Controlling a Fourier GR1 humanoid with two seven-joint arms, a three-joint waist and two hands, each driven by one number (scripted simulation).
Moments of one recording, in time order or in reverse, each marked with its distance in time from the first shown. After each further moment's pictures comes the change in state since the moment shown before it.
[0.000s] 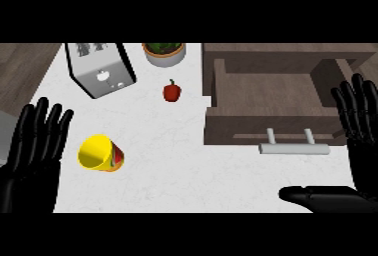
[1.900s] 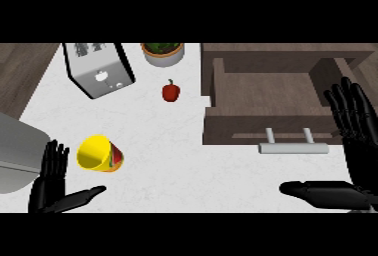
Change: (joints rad) left arm -0.072 0.083 0.361 1.036 0.053 -0.112 -0.608; right arm 0.002 0.018 -0.052 0.073 0.002 0.103 -0.055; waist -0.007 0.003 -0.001
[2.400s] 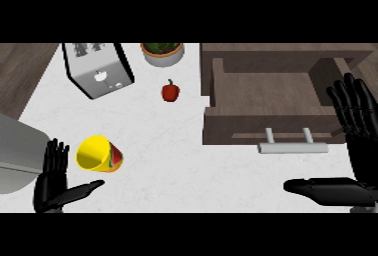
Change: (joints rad) left arm -0.194 0.087 0.067 0.440 0.010 -0.059 -0.259; right arm -0.027 -0.006 -0.028 0.007 -0.022 0.025 0.022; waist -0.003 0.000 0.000
